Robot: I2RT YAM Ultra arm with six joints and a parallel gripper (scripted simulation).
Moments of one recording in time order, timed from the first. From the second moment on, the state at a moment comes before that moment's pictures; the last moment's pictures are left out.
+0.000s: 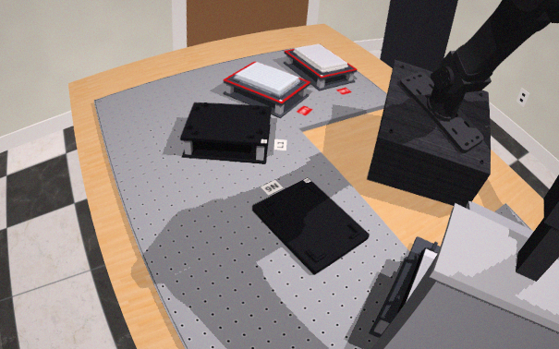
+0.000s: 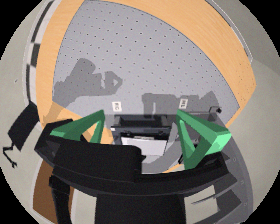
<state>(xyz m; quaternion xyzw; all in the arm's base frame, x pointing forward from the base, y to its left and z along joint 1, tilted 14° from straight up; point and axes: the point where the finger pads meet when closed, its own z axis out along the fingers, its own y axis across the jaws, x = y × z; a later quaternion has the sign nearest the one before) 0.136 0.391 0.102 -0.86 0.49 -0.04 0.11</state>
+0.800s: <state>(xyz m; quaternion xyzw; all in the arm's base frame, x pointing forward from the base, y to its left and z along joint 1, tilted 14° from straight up) 0.138 0.391 0.088 -0.86 0.49 -0.04 0.11</state>
